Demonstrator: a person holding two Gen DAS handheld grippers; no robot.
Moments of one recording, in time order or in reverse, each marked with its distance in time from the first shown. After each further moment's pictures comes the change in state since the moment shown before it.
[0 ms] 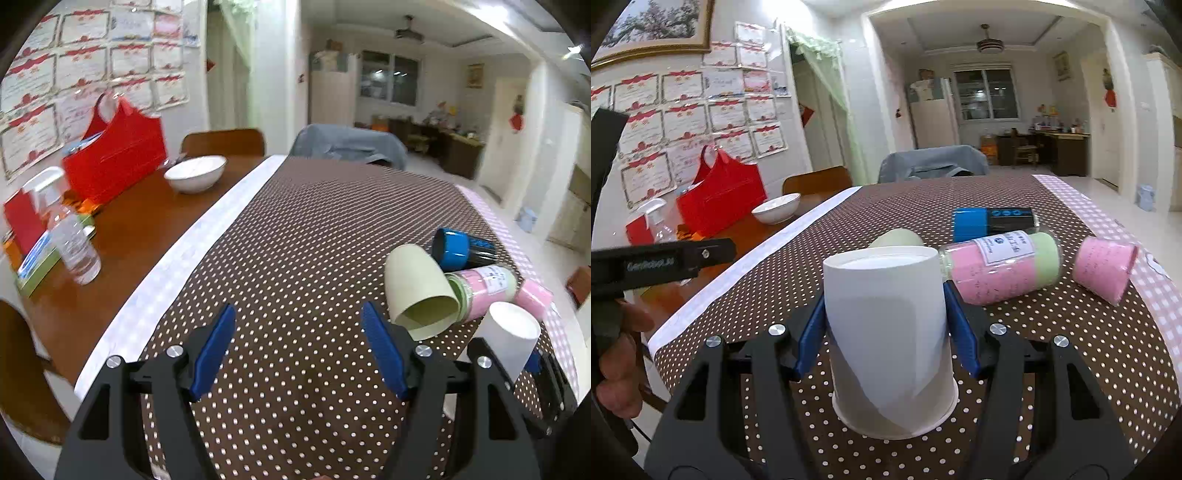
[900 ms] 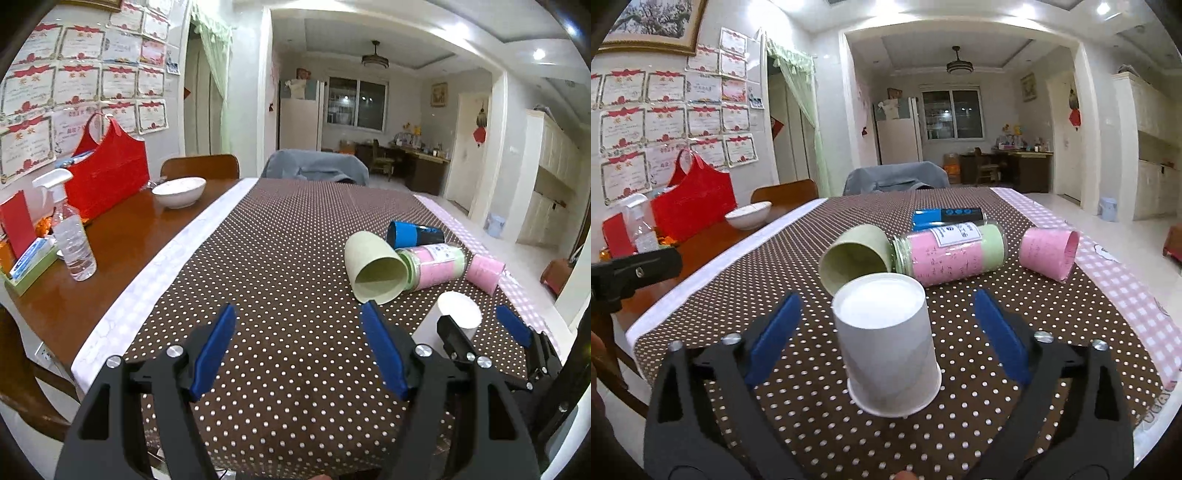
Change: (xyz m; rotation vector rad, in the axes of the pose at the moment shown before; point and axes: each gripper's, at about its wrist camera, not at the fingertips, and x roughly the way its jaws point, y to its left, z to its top) left arm -0.071 0.016 -0.069 0.059 -0.157 -0.136; right arm -0.054 0.015 -0.036 -0.003 -0.104 -0.170
